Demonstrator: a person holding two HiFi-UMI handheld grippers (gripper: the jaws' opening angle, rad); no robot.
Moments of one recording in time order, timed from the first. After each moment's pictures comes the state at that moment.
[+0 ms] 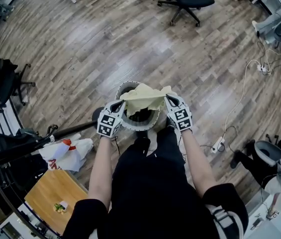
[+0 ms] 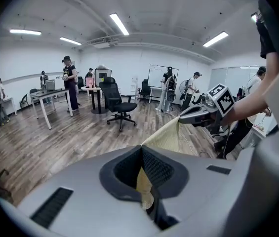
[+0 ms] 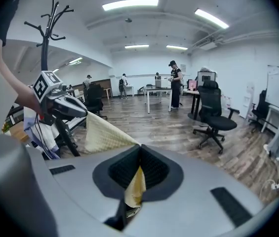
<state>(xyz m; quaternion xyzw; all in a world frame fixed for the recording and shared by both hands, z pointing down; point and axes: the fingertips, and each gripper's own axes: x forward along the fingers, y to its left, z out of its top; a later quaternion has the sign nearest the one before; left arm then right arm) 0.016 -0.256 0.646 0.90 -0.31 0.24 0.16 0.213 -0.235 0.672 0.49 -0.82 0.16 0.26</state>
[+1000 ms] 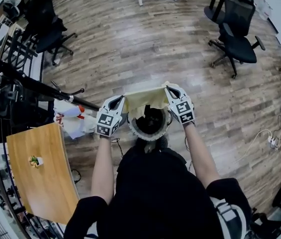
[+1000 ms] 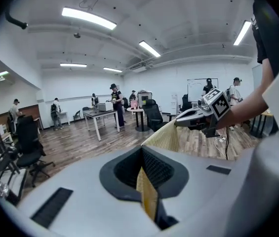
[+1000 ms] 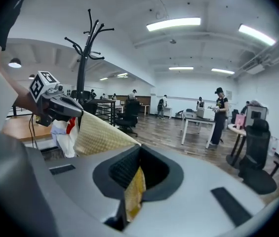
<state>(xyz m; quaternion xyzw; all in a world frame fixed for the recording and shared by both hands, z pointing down) -0.070 -0.234 0.498 0.80 -0.57 0.16 0.09 0.101 -0.331 0.534 0.28 -0.94 0.01 0.20</state>
